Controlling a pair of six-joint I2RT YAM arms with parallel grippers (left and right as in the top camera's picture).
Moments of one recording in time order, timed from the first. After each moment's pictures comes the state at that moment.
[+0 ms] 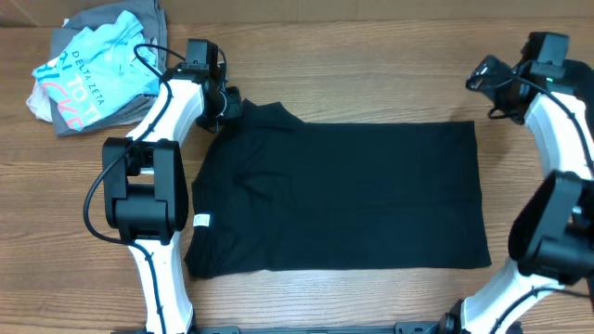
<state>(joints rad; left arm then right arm) -0.08 2.24 1.71 -0.71 0.16 -0.28 -0.26 1.98 1.54 -0.56 -0.03 0.41</state>
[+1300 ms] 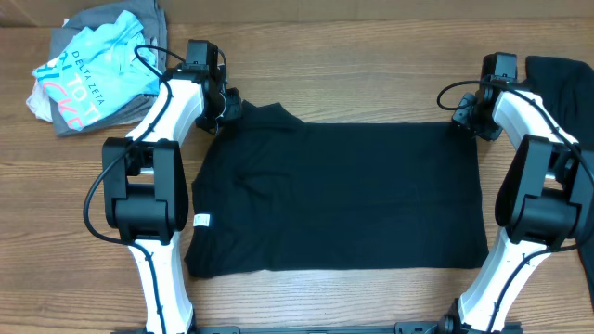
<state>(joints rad) -0.08 2.24 1.71 -0.73 0.16 -0.28 -0.20 2.18 1.56 -0.63 0.13 0.35</state>
